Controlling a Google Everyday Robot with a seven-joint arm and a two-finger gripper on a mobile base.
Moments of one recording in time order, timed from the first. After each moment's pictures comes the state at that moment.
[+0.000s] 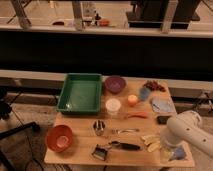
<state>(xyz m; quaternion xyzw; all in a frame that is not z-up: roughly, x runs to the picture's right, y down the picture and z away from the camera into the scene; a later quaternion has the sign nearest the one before) 0.292 0.293 0.737 -0.34 -0.03 0.03 0.94</state>
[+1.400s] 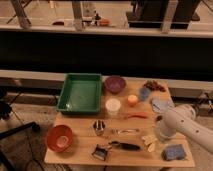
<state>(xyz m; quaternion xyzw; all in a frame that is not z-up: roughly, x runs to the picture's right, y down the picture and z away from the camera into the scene) 0.272 0.272 0.767 -0.34 -0.06 0.03 0.94</state>
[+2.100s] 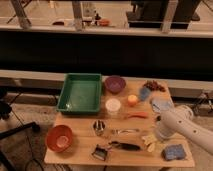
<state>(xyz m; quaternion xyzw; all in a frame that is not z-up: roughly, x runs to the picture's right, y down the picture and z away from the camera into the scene) 0.276 0.276 0.780 -0.33 -0.05 0.03 0.94</state>
